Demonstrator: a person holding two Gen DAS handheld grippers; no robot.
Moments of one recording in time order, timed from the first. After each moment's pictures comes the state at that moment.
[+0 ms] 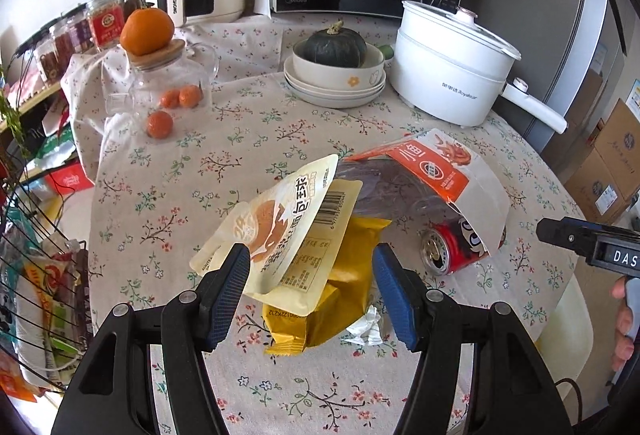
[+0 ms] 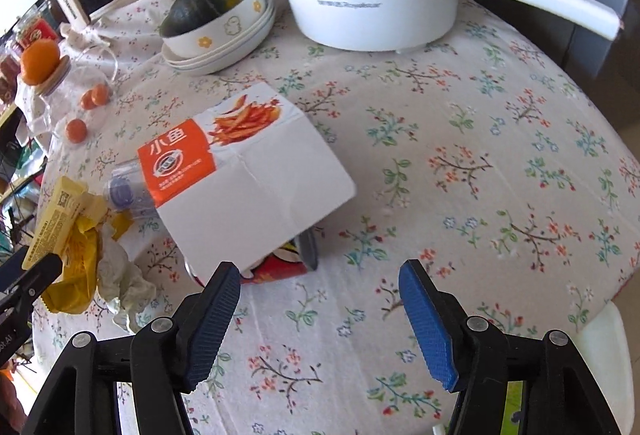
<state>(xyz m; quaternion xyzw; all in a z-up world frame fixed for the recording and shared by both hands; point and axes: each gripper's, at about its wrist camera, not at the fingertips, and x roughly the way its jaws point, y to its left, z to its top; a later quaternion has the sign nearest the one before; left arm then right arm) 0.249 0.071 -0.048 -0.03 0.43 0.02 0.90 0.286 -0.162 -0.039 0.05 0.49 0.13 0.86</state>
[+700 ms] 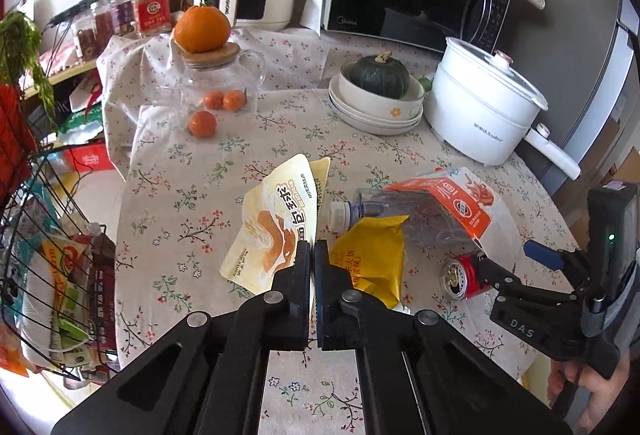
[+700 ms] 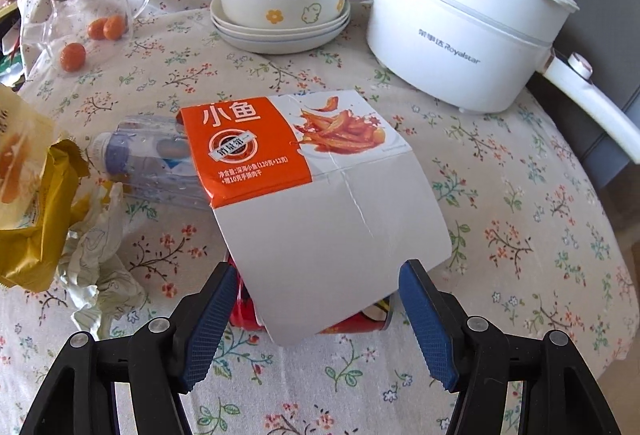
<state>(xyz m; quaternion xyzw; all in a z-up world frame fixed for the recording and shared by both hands) 0.236 0.116 -0.026 -0.10 0.41 0.07 0.91 0.295 -0.075 -0.064 -0.13 0.43 0.11 0.89</state>
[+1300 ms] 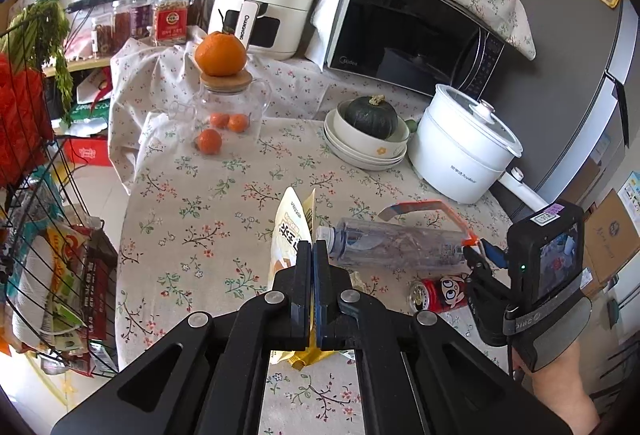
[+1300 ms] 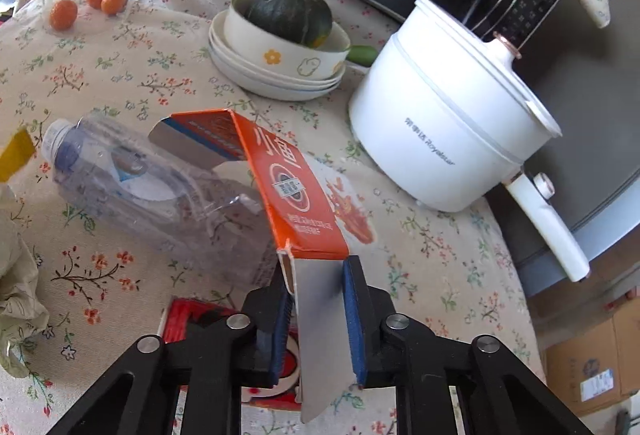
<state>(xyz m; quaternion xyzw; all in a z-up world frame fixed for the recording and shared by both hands) 0.203 0.124 0.008 -0.15 0.36 0.06 0.92 0.301 -0.070 -0.054 -0.26 0.33 0.07 0.90</state>
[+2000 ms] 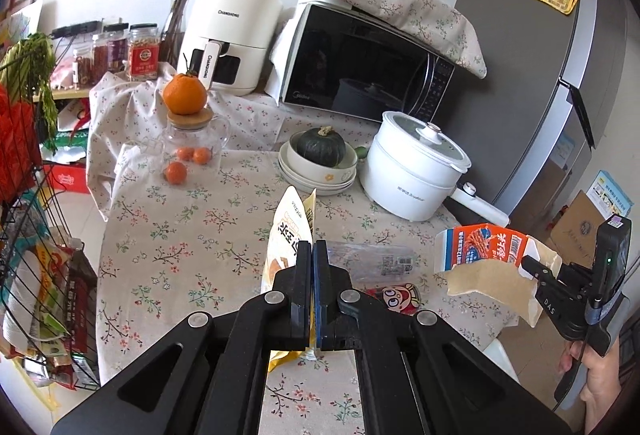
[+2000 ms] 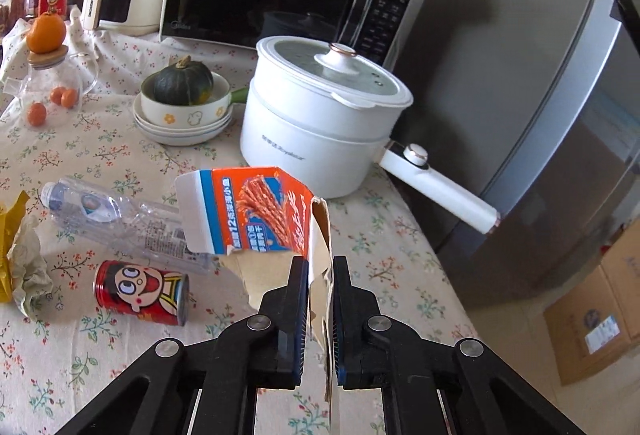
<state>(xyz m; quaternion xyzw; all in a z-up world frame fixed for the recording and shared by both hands) 0.170 0.086 0.044 -0.15 0.30 0.00 0.94 0.225 -0.199 0.030 -0.17 0.31 0.04 0.94</state>
